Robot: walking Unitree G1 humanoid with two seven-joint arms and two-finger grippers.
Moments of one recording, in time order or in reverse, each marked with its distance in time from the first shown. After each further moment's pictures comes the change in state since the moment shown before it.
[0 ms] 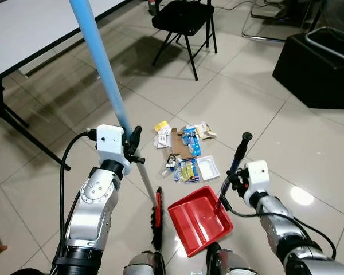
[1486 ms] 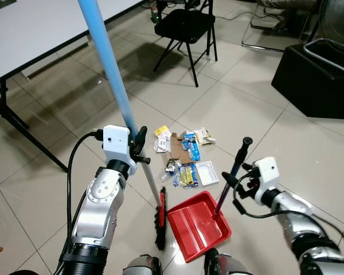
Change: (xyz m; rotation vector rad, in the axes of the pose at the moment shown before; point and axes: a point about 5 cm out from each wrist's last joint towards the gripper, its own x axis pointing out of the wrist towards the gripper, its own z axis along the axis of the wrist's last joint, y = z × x) left arm 0.005 -0.009 -0.003 -0.009 -0.009 -0.024; right arm -0.009 -0.026 0.022 -0.040 -0.051 0.219
